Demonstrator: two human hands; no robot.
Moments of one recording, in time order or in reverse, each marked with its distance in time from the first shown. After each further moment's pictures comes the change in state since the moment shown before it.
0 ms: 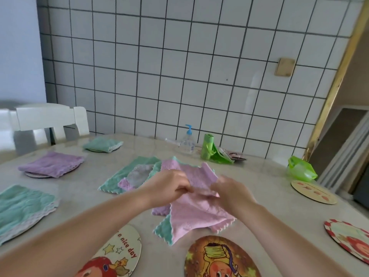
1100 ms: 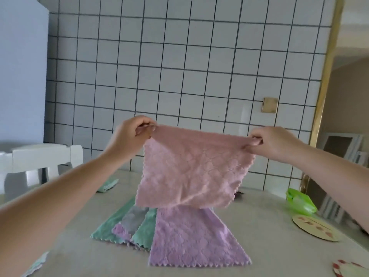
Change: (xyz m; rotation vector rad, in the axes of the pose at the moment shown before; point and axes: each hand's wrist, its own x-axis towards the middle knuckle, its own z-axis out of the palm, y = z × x) left_hand 0.043 -0.020 -0.182 -0.262 0.701 -0.210; right_hand 0.008 0.071 -0.208 0.119 0.427 0.126
